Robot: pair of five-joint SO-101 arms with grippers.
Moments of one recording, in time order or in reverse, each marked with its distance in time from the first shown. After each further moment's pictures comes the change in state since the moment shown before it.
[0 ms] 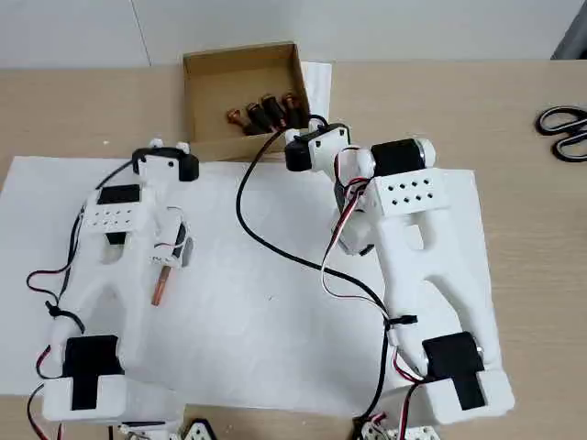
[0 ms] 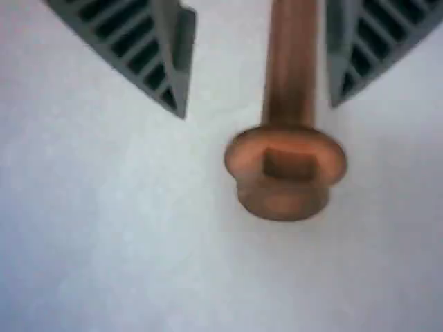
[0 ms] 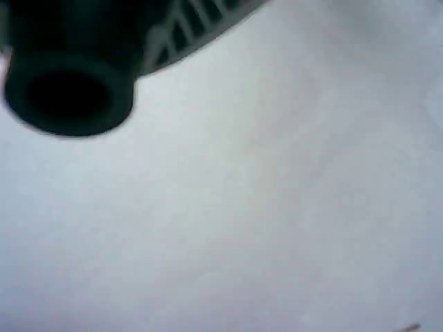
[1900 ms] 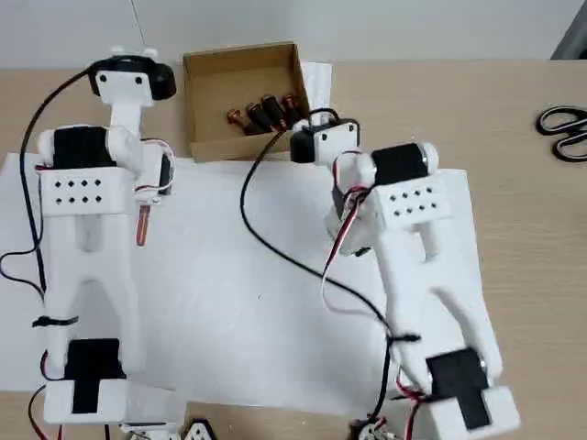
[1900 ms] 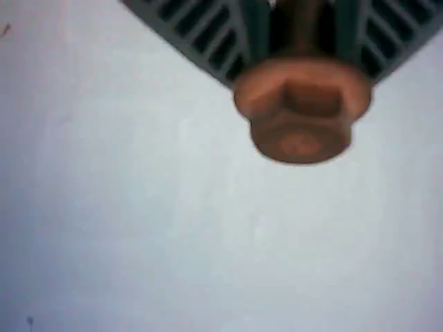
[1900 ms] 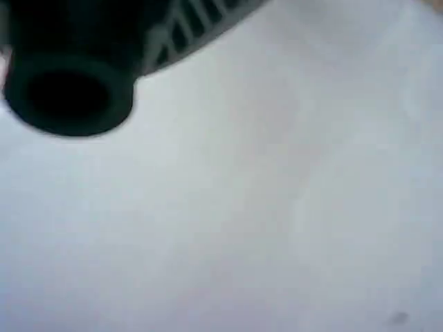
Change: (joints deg) left arm 1.8 -1.1 -40.9 26.5 8.9; right arm -2.8 -5.8 0.0 2.3 -10.6
